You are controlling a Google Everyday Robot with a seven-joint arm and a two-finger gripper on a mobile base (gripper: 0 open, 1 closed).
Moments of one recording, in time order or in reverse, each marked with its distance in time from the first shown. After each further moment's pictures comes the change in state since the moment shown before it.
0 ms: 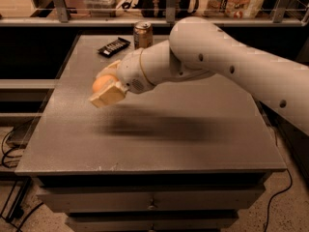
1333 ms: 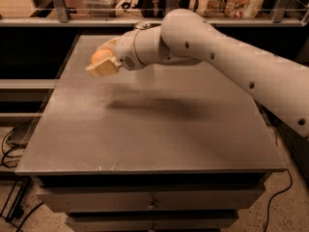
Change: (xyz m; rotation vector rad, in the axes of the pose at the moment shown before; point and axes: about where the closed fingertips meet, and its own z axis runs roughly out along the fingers) arm -0.020 -0.095 0.020 0.167 -0.091 0.015
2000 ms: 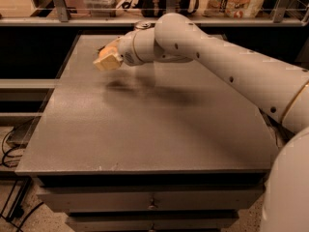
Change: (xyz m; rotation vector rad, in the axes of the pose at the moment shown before) arm 0.036 -0.060 0.028 0.113 0.055 0.075
